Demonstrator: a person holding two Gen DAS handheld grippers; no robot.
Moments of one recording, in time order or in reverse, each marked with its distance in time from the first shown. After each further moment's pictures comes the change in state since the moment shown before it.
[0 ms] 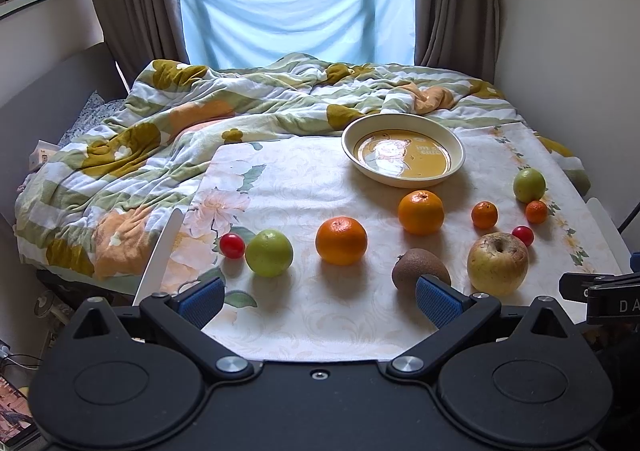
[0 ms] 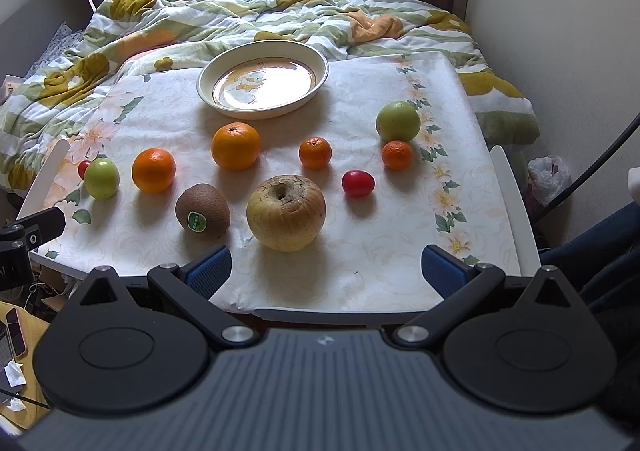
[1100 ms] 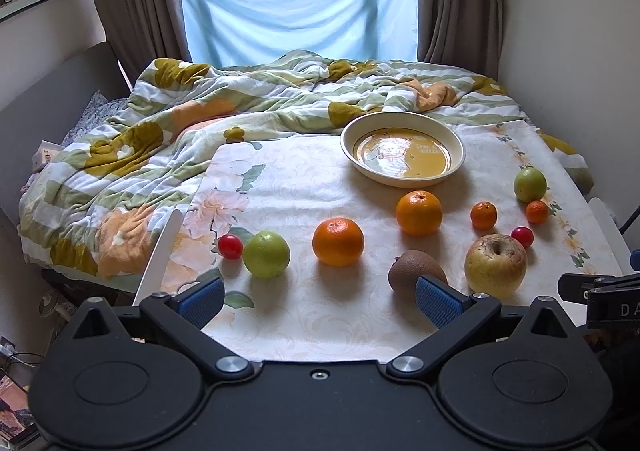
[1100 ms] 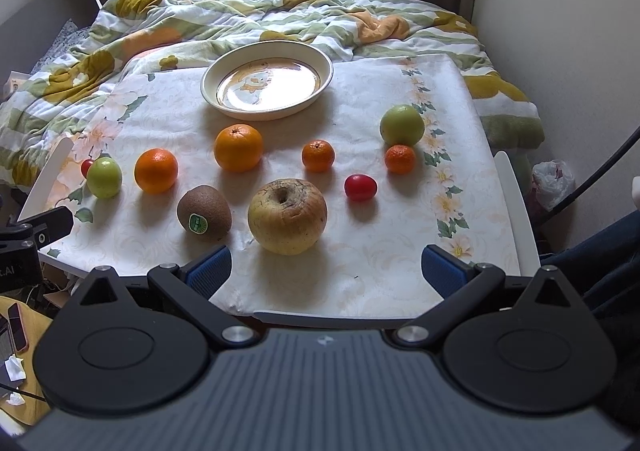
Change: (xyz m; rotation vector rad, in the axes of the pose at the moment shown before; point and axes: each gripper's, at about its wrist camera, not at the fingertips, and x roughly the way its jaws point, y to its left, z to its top) left arm -0.001 -0.010 0.007 0.000 0.016 0.030; right arm 0.001 -0.002 0.002 -0.014 0.003 0.012
